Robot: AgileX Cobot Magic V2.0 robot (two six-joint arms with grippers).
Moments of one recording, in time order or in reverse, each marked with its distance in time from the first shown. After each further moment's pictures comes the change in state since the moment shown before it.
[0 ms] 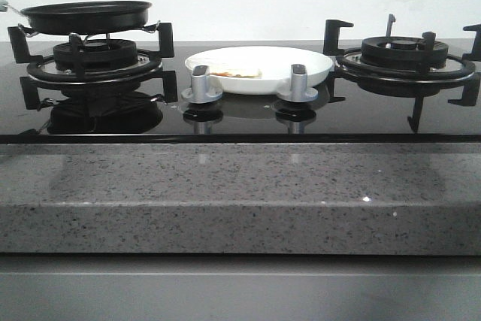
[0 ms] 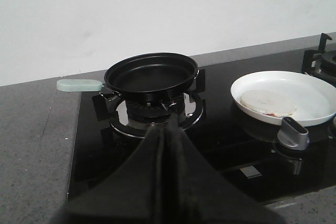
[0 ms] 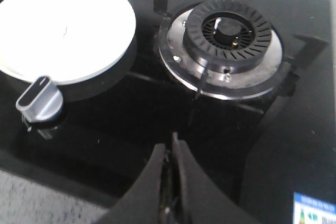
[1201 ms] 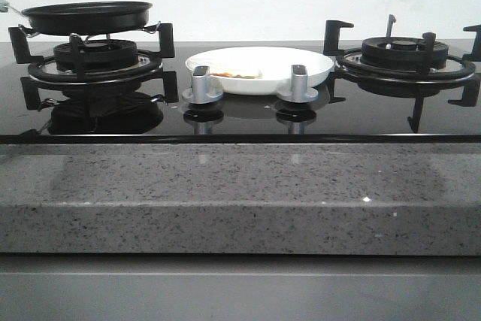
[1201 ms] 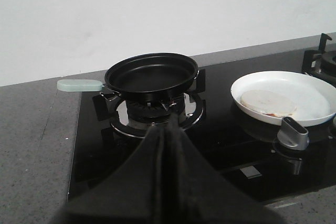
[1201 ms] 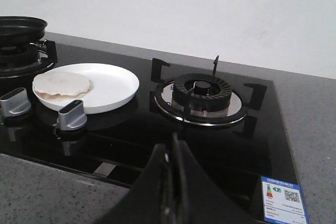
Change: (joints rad) left arm 0.000 0.000 0.000 0.000 0.000 0.000; right arm 0.000 -0.788 0.437 0.000 -0.102 0.000
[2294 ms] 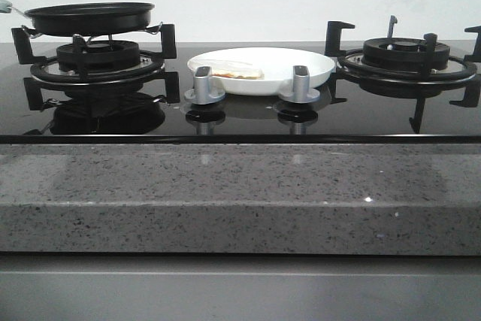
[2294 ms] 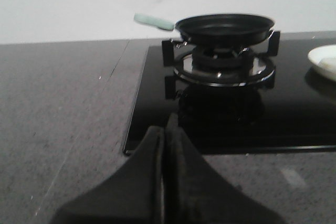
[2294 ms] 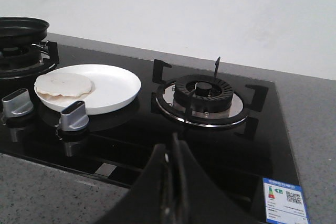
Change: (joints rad) left arm 0.212 -0.358 0.352 0.137 0.000 -0.176; right arm 0.000 -0.001 0.000 0.000 0.000 0.000
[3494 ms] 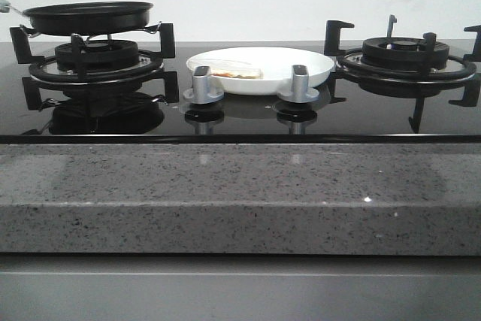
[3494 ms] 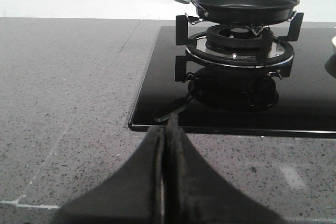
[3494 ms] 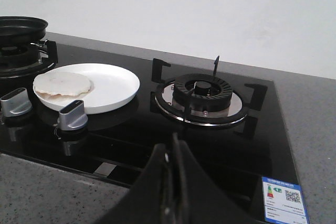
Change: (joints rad) left arm 0.040 0.000 0.104 -0.046 -0.098 0.000; right arm 0.000 0.000 0.000 0.000 0.000 0.000
